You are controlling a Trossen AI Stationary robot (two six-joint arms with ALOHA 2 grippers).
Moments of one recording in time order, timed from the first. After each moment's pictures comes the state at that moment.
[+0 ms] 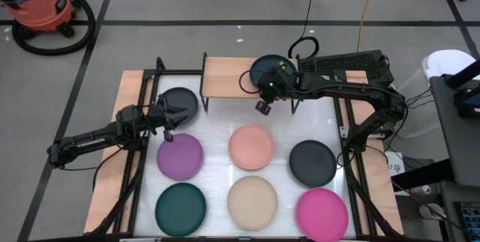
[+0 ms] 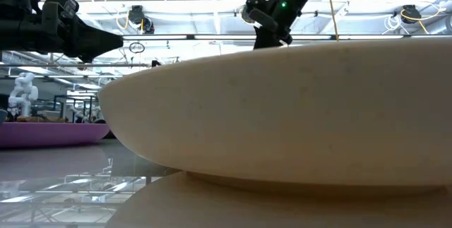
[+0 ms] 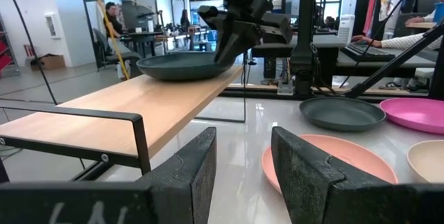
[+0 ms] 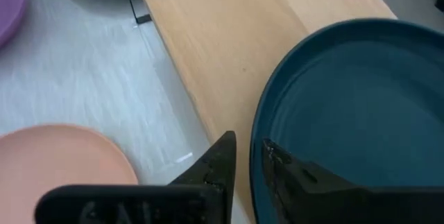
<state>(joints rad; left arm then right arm) 0.35 0.11 0.01 0.16 0.13 0.05 -0.30 1.57 1.30 -0.59 0.21 0.07</state>
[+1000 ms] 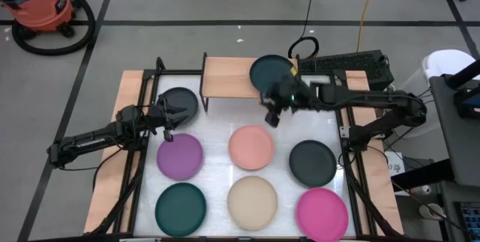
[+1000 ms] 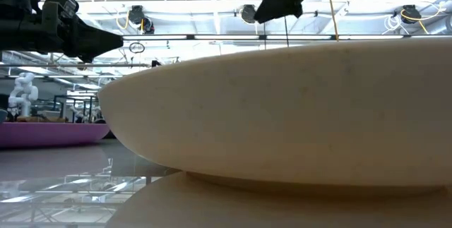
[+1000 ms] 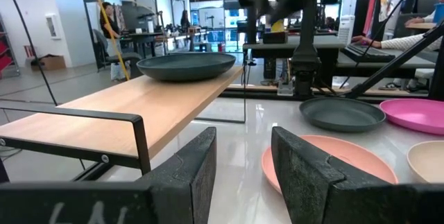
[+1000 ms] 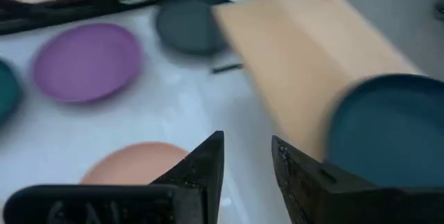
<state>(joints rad) 0.35 0.11 0.01 0.16 0.13 0.05 -0.11 1.34 1.17 -0.47 0.21 0.14</state>
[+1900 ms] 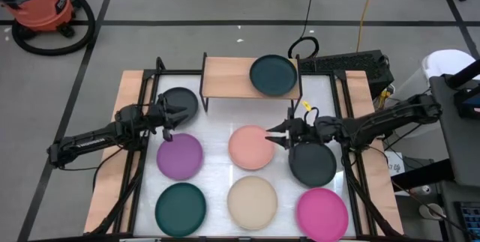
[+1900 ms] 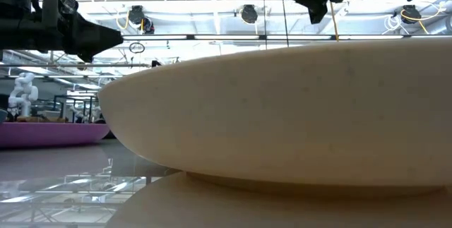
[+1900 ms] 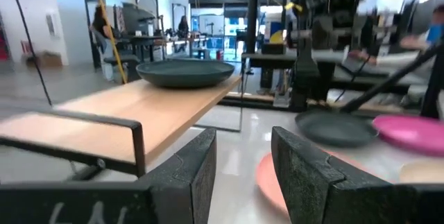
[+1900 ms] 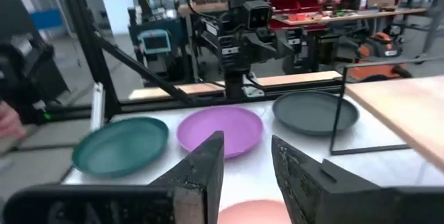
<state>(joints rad) 0.35 0.11 0.01 0.19 0.13 -0.04 0.18 1.09 0.51 0.49 0.21 0.14</state>
